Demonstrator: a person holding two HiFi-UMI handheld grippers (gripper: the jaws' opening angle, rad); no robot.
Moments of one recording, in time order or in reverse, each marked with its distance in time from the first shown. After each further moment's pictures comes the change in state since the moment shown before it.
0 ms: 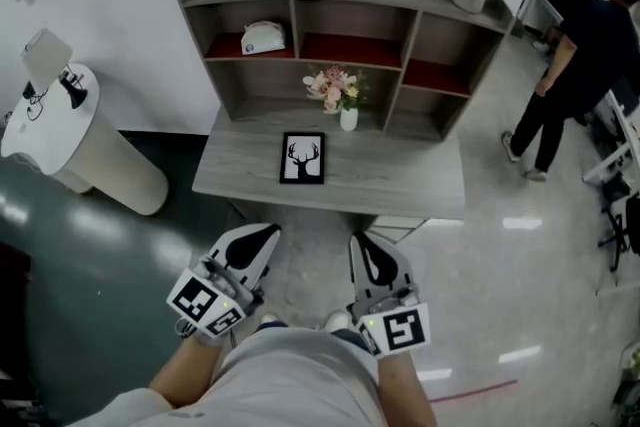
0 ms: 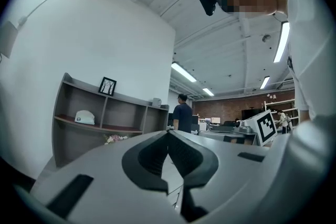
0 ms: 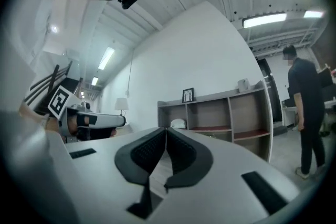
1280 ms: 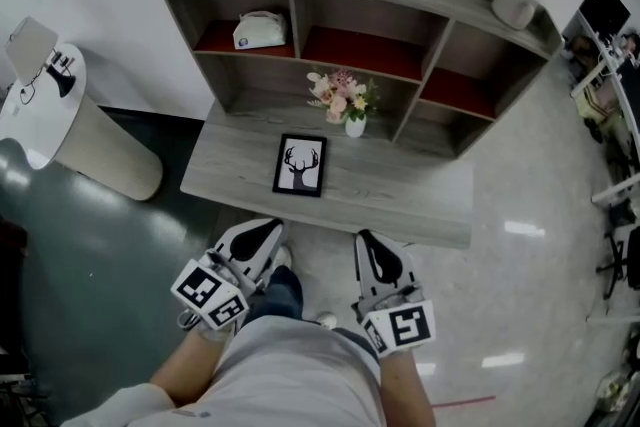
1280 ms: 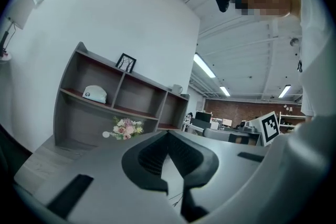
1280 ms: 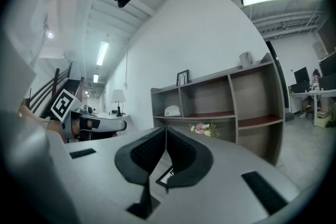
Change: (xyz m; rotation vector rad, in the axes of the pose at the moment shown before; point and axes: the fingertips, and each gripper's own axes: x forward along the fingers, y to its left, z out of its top) left arm 0.093 0.091 -0.056 -0.169 0.083 0.116; right arm 0.086 -0.090 -0.062 0.035 0.170 0.080
